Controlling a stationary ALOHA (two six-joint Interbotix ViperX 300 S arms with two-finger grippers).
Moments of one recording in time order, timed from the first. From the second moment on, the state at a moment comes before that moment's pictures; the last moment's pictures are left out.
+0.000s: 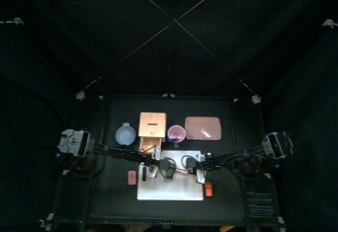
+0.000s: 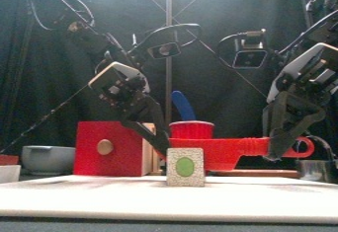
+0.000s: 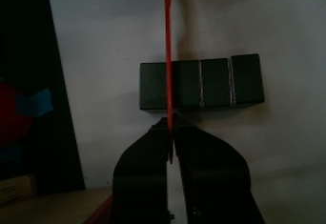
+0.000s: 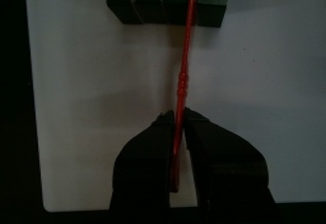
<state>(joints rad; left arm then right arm) -0.07 0.18 0.58 0.20 0.14 0.00 0.19 -0.11 0.93 0.34 0.06 -0.05</state>
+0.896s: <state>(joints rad) -0.12 0.12 0.55 0.26 0.21 0.00 0.20 -0.23 0.88 0.33 0.17 -0.05</state>
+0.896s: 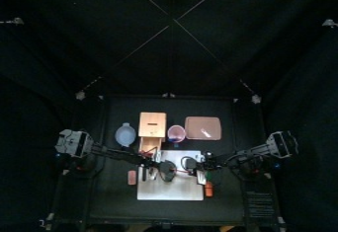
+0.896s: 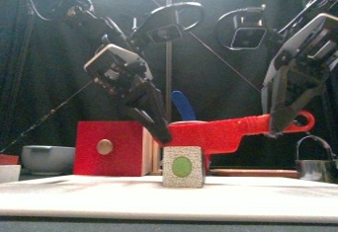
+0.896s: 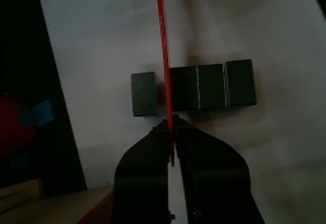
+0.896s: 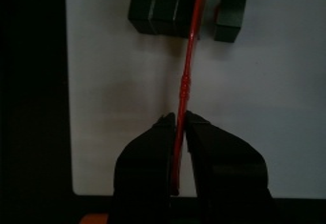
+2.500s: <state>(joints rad) -0.16 0.10 0.56 0.26 0.26 0.00 0.25 -0.13 0.81 0.35 0.17 -0.05</state>
